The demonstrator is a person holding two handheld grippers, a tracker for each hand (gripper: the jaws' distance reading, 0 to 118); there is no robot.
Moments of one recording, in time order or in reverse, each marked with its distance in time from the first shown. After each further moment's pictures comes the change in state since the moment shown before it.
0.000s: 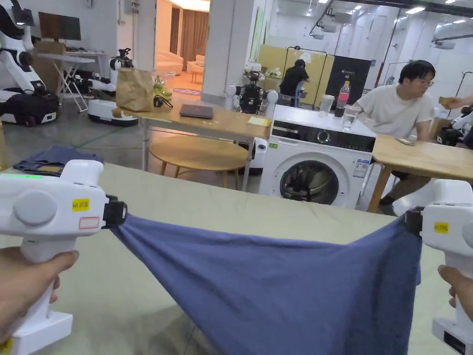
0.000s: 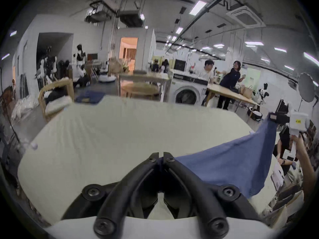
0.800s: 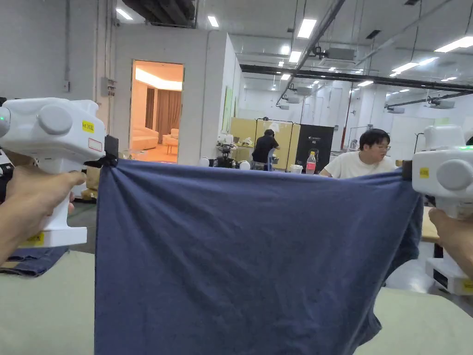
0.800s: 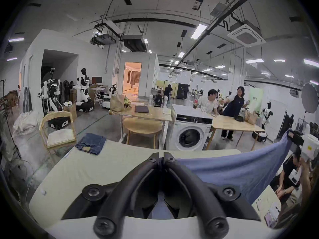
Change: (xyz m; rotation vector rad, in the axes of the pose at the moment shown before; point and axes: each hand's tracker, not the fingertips) left arm 0.016 0.249 -0.034 0.192 0.046 0.010; right arm 0.015 0.193 0.003 0.289 -0.181 0.011
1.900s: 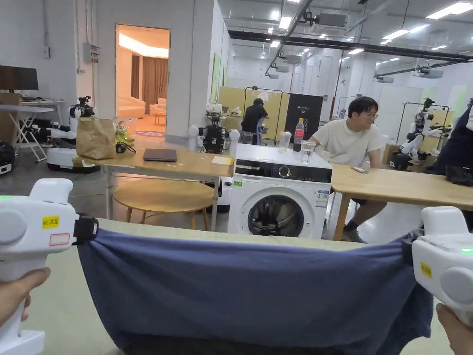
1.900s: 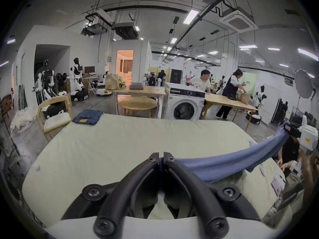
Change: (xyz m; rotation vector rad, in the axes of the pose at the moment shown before) left arm -0.021 -0.218 0.081 -0.138 -0.069 -0.049; right arm 0.012 -0.196 0.134 -0.170 -0.033 0.093
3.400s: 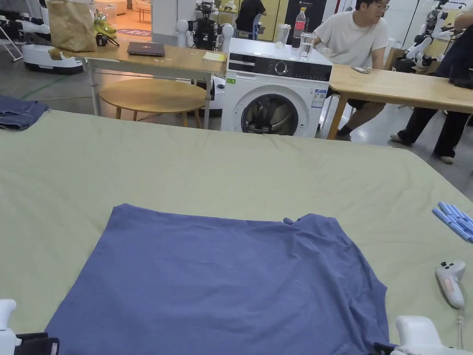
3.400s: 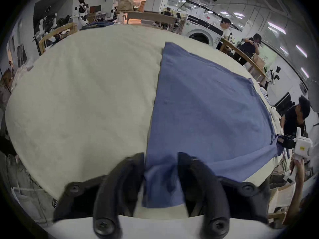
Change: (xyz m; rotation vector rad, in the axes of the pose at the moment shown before) left arm -0.020 -0.284 0.038 -0.522 0.060 0.170; right arm -0.017 -0.272 0.070 -0.596 0.098 0.011
